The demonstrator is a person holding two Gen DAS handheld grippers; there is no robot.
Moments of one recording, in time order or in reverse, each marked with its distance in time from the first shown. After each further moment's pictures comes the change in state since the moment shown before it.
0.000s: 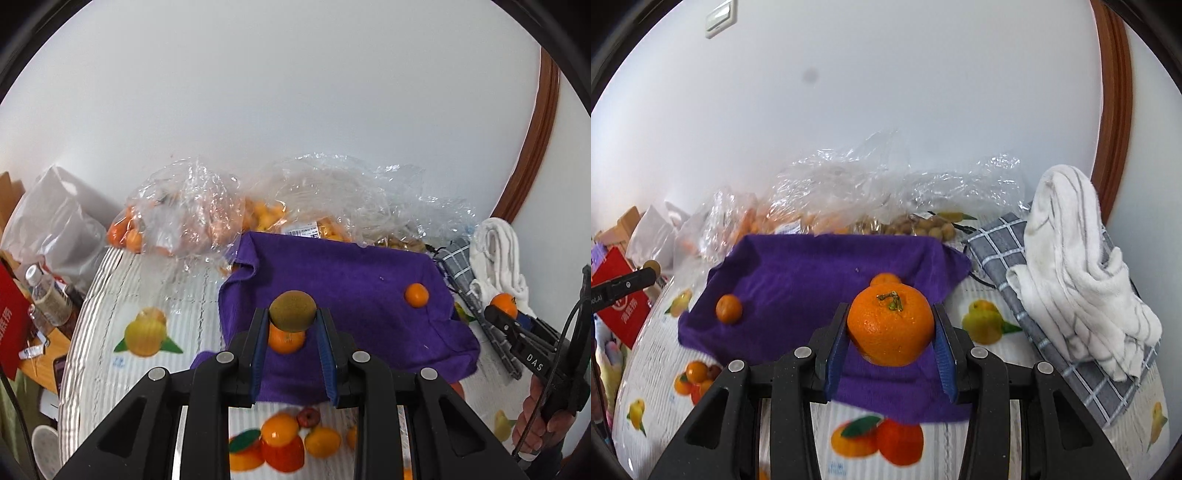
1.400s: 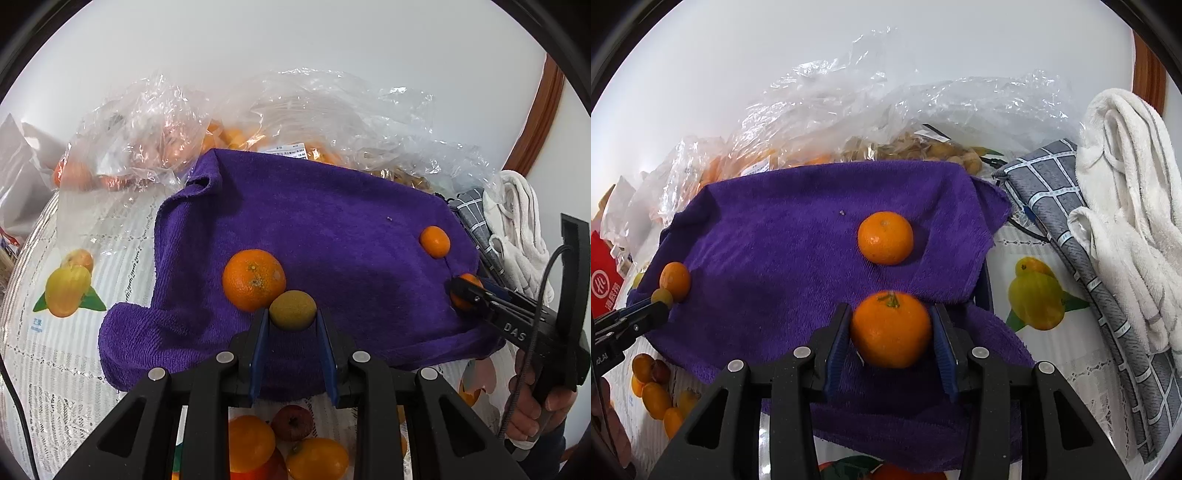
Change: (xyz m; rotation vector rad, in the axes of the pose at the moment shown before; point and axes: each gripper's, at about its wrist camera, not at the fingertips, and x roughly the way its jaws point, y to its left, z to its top) left arm 0.084 -0.014 -0.051 -0.007 0.113 -0.055; right arm 0.099 0.001 -0.027 0.008 0.157 0.006
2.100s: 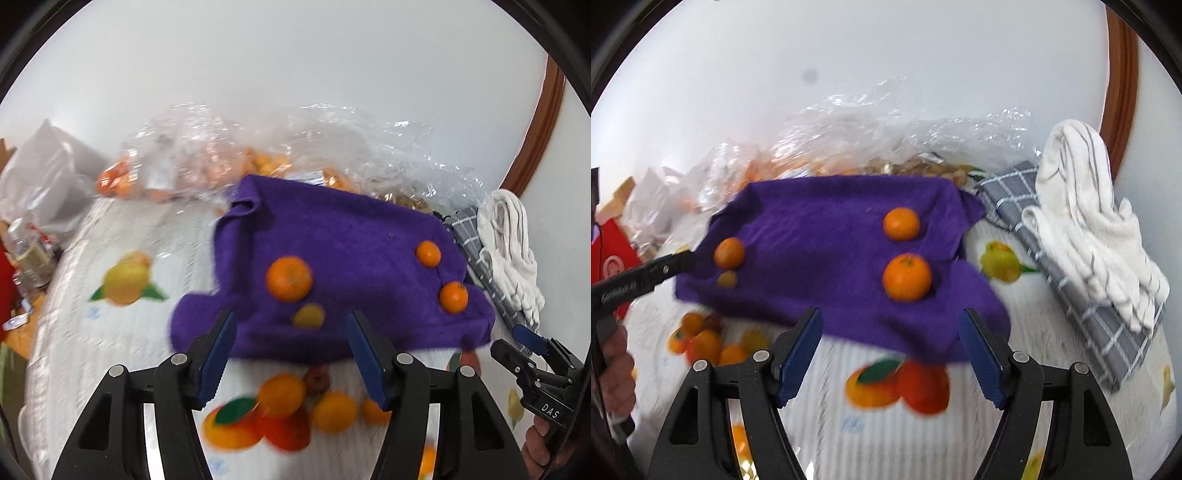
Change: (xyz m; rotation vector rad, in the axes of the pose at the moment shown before) left arm -0.070 0.022 -0.007 -0.024 -0.039 0.044; right arm -0.105 0.027 -0.051 -0.032 -0.033 0.000
